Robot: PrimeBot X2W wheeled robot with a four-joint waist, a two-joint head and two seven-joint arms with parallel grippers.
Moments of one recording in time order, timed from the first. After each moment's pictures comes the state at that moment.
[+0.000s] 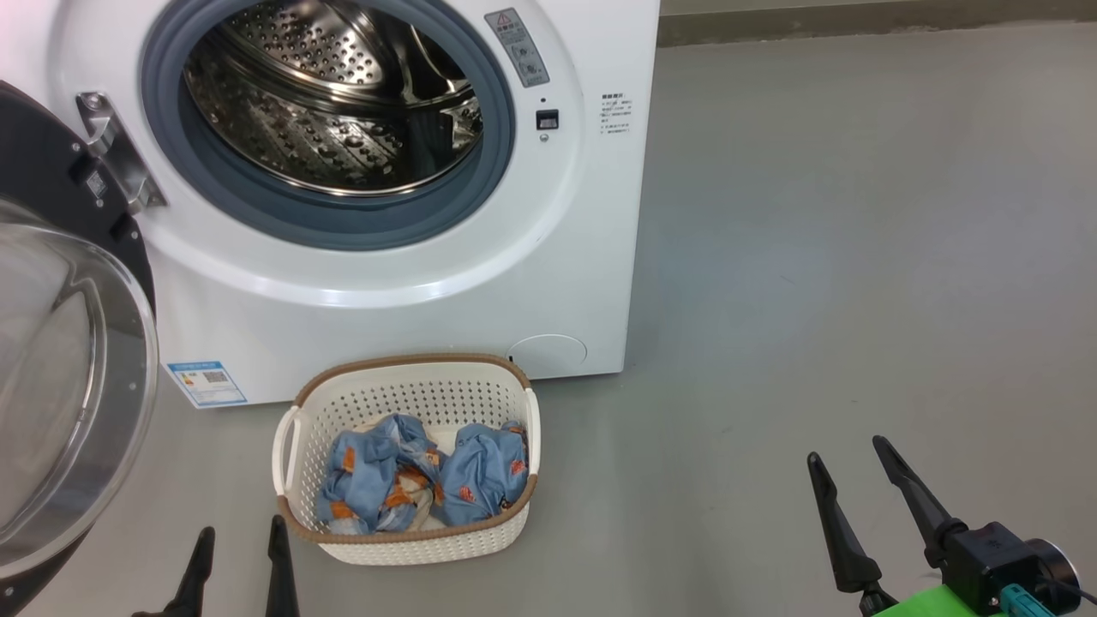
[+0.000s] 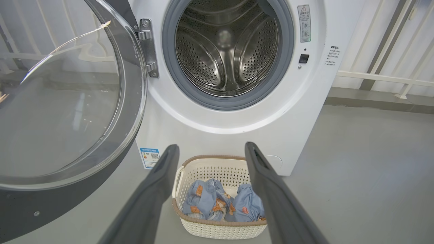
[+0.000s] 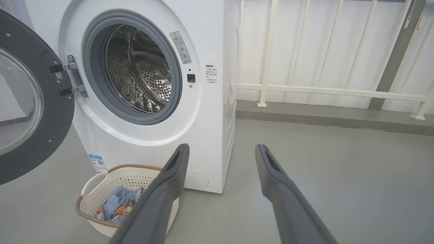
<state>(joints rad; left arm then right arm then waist) 0.12 0.08 -0.09 0.05 -0.27 0.08 -0.17 0.06 -0.07 0.00 0.03 0.08 0.13 -0.24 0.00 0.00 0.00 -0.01</state>
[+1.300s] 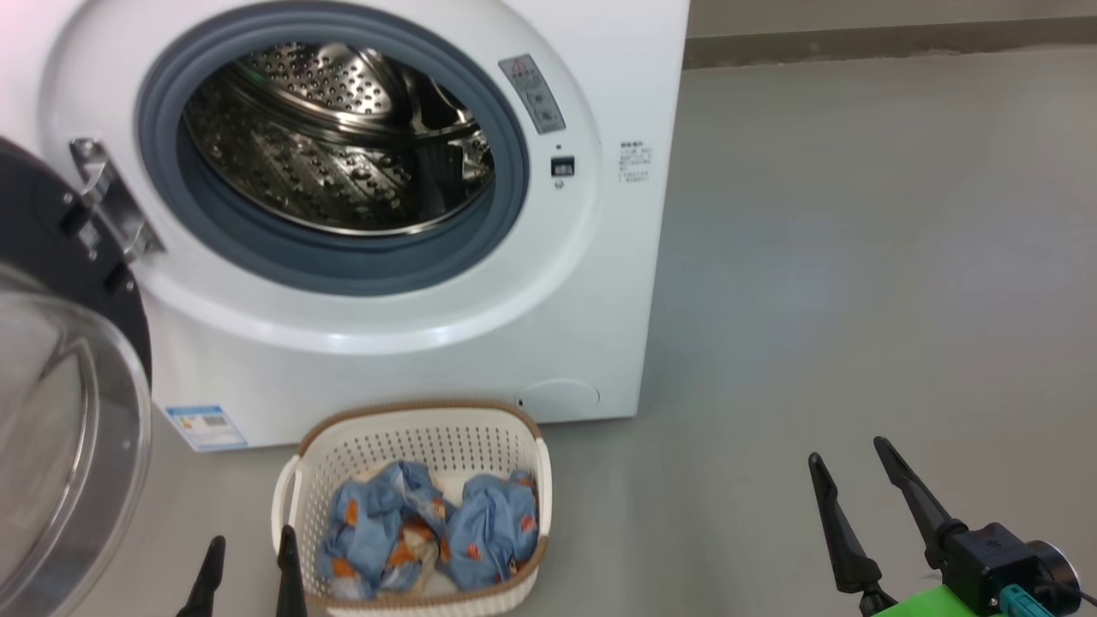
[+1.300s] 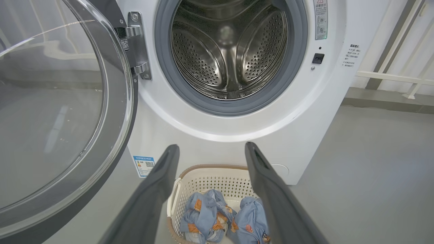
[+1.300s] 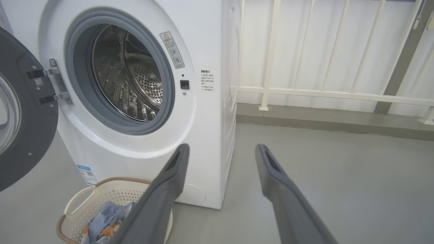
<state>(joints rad) 0.12 0.09 -0.12 0.09 -0.28 0.10 -0.19 0.06 -0.06 -0.01 0.03 0.07 0.13 -0.24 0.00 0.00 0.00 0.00</state>
